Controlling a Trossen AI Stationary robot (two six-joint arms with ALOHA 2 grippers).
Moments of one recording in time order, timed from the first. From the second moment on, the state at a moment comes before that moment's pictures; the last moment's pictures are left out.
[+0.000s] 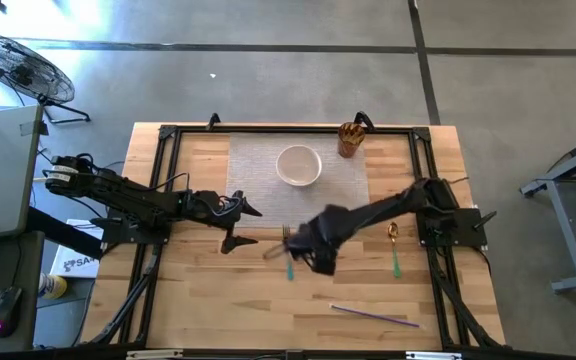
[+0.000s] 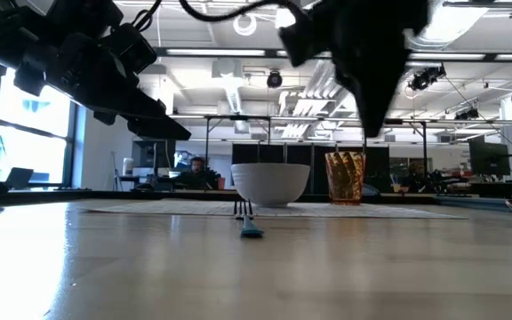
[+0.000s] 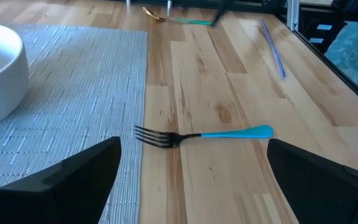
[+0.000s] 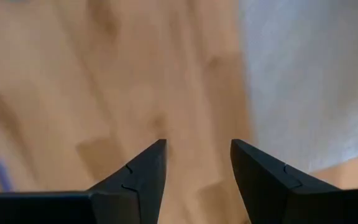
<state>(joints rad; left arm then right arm) -0.07 1.23 0.33 0.54 0.07 -0.08 0.25 2.02 1.71 -1.36 0.13 0.53</state>
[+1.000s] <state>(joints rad) -0.07 1.23 0.33 0.52 0.07 -0.08 0.41 1.35 0.68 -1.02 0.05 1.71</state>
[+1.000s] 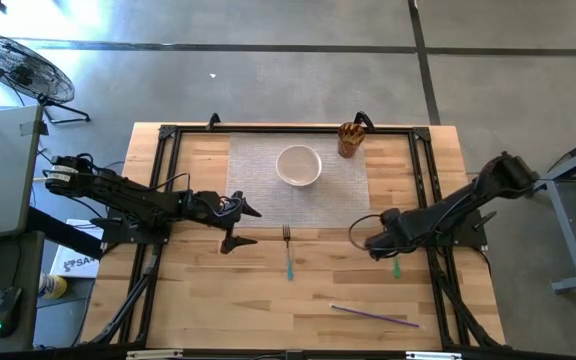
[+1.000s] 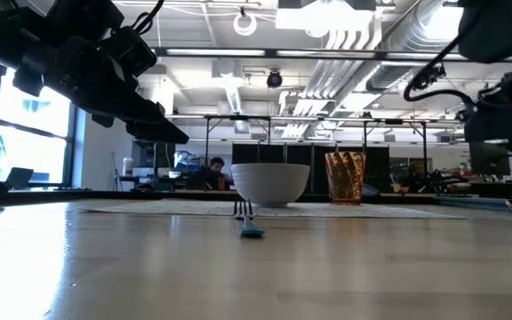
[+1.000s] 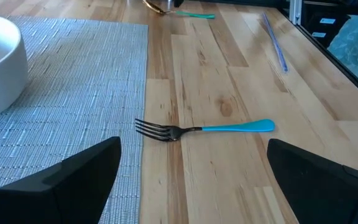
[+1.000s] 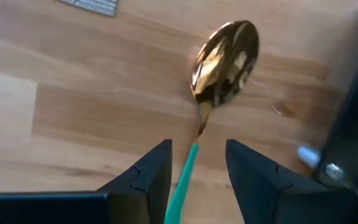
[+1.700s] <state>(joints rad) -0.07 1.23 0.33 0.52 0.07 -0.08 0.40 1.33 0.56 -0.82 0.05 1.70</state>
